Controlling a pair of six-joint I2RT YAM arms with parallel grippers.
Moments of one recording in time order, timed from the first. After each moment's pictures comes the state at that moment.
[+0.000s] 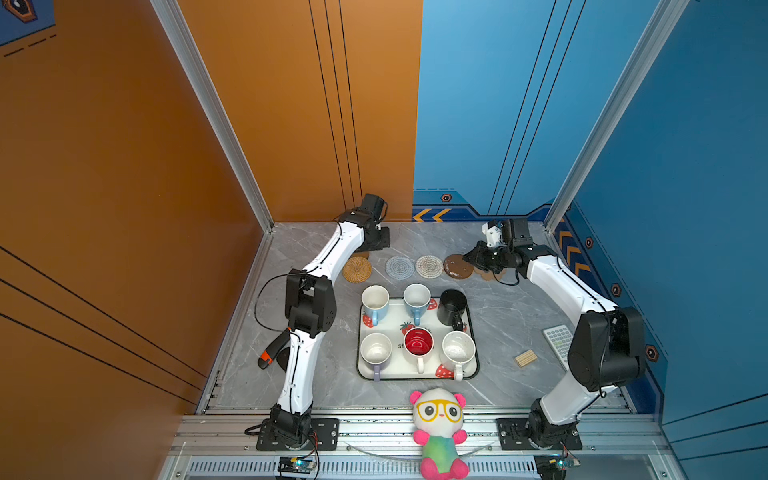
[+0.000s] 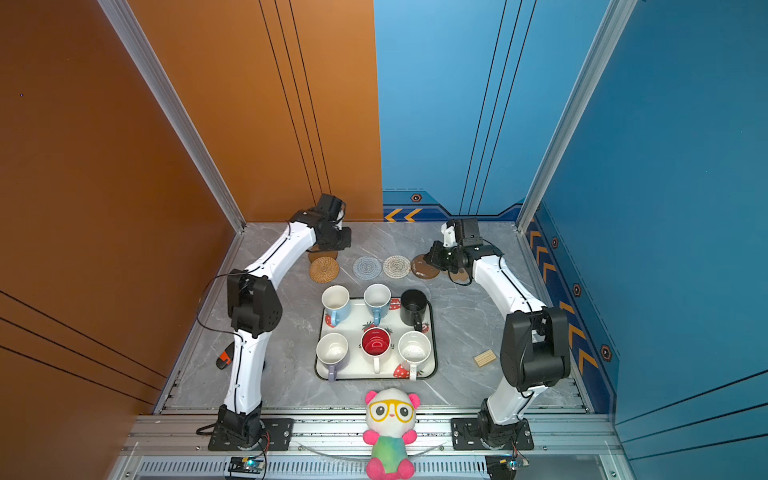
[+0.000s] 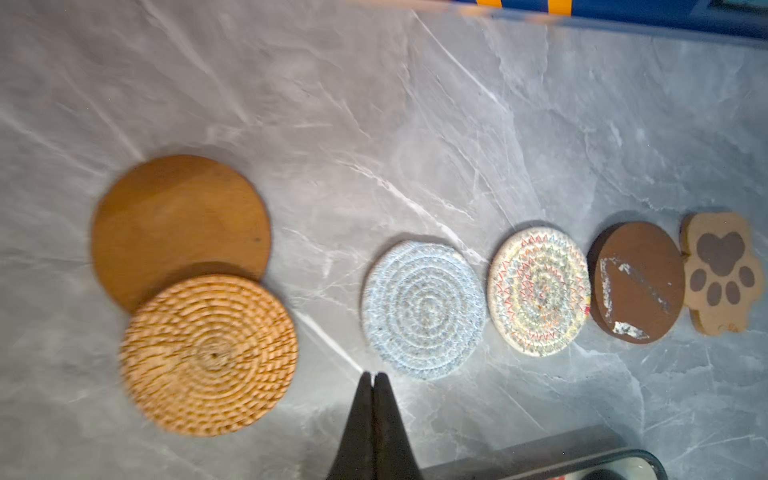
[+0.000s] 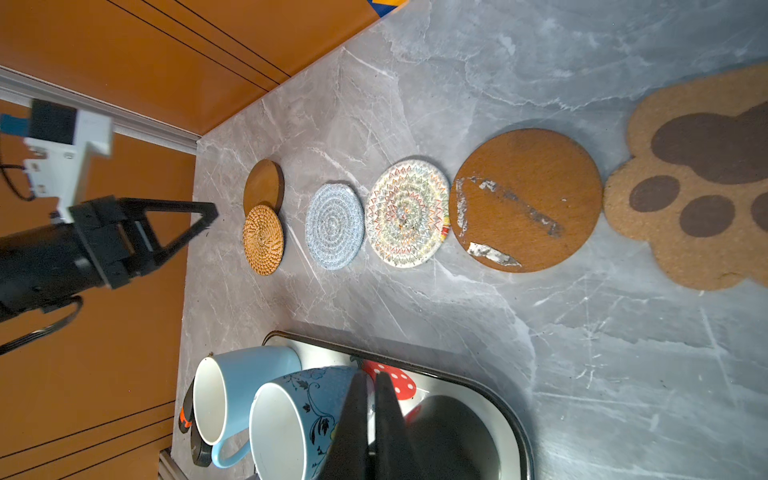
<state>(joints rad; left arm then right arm) -0.31 2.26 2.20 -0.95 0.02 -0.36 0.16 1.68 1.35 -0.48 -0.45 0.50</state>
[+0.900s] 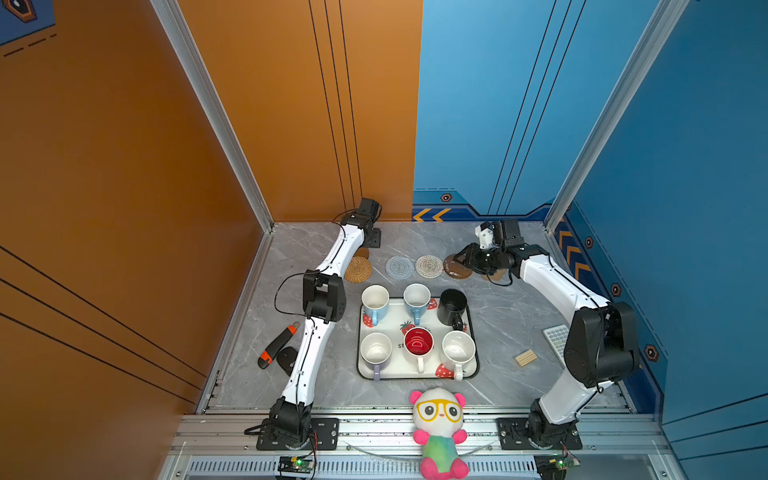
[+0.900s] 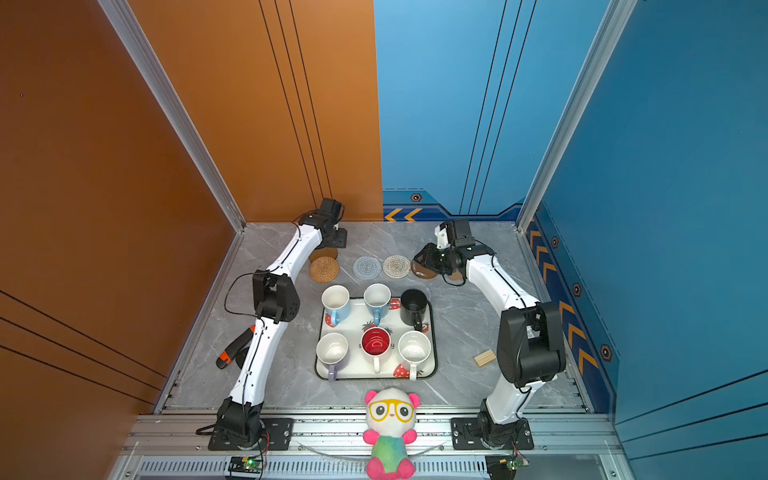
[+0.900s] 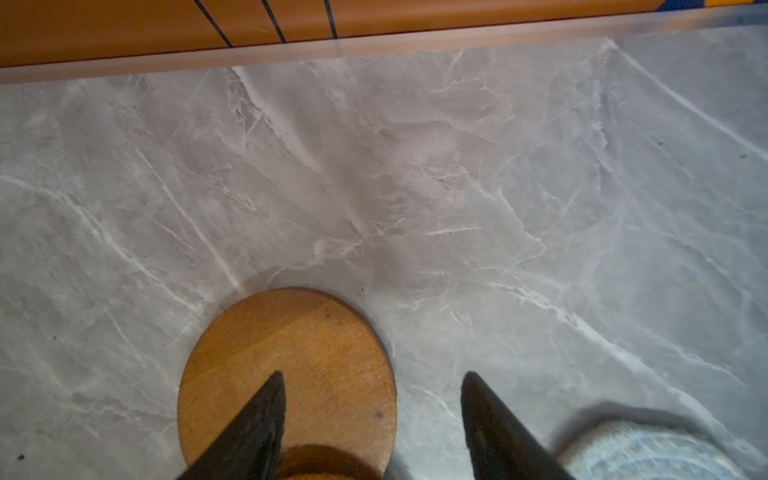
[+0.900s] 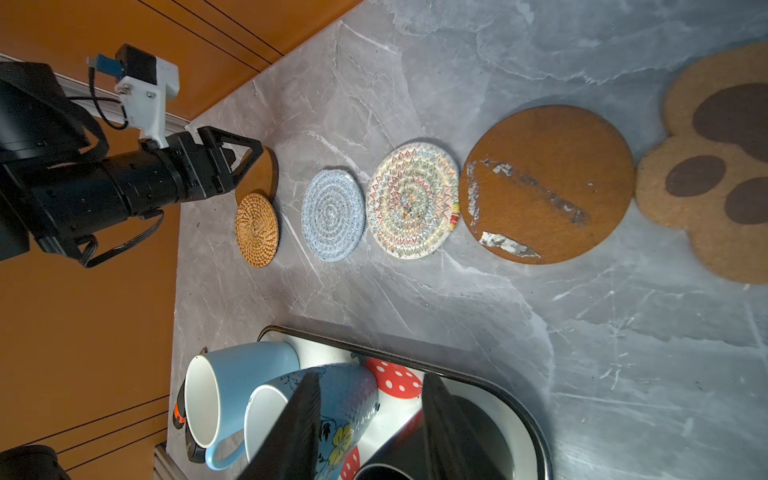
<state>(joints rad) -0.27 2.70 2.67 -1.00 -0.19 -0.19 0.20 1.71 1.35 -0.49 -0.43 0.51</state>
